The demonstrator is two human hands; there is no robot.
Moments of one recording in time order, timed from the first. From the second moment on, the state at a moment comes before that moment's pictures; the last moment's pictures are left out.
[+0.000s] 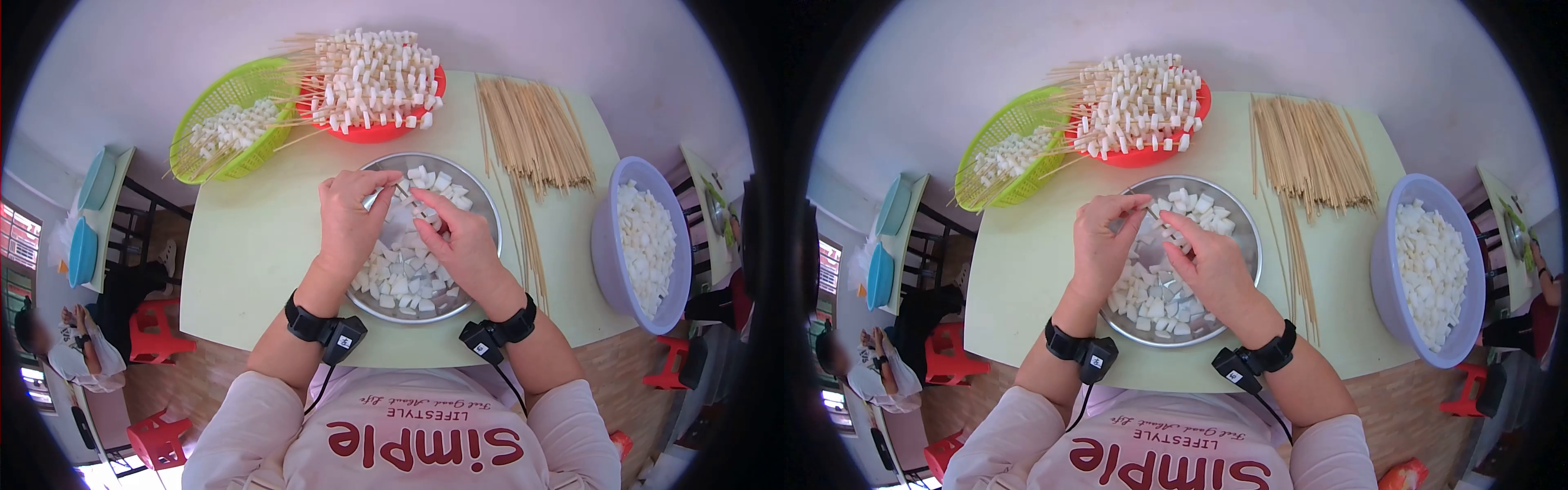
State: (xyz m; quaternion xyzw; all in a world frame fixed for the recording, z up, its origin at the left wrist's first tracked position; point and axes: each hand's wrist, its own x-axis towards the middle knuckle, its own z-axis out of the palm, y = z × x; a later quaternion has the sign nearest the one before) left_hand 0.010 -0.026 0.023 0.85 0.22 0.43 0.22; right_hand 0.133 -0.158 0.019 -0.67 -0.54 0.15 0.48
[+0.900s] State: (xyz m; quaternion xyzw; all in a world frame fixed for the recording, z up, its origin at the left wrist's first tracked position) left_hand 0.006 -0.028 0.001 0.96 0.10 0.15 0.22; right_hand 0.140 -0.157 0.019 -0.63 -0.40 0.17 0.64
